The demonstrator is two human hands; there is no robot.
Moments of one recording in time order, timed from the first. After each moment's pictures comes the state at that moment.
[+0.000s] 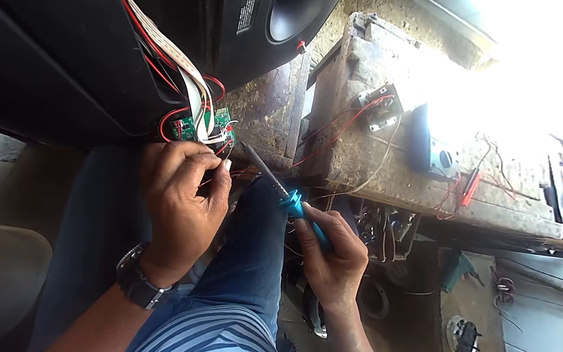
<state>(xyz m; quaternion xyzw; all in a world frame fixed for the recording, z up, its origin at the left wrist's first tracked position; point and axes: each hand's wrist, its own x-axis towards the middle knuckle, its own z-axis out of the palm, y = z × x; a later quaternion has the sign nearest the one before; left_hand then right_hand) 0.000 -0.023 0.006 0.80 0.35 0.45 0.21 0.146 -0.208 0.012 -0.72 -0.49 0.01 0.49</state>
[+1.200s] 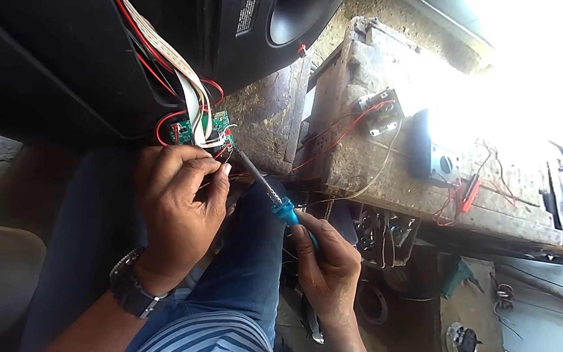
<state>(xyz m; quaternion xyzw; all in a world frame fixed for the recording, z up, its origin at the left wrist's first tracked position) 0.000 -0.024 0.006 0.80 0.35 0.45 0.20 0.142 -0.208 0.013 -0.74 -0.49 0.02 0.46</state>
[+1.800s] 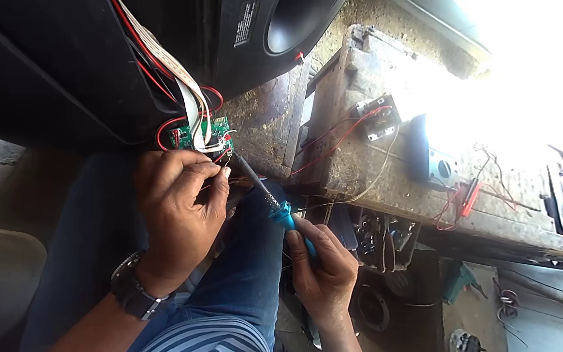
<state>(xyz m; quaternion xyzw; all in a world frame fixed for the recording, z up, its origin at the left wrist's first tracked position) 0.003 -0.025 0.004 0.79 0.36 0.45 0.19 0.140 -0.207 0.008 -0.73 -0.50 -0.01 0.46</state>
